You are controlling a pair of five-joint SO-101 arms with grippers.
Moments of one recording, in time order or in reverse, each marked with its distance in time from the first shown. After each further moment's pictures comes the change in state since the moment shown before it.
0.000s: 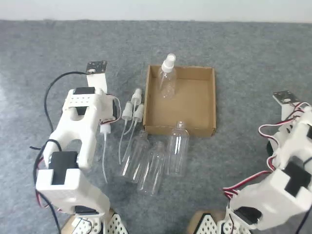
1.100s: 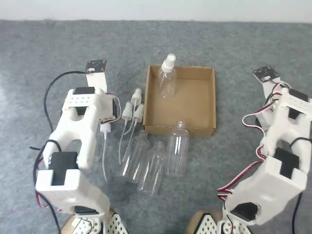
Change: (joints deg) left arm 0.0 -0.4 0.0 -0.3 0.0; right arm -12.0 6.5 -10.3 -8.1 -3.1
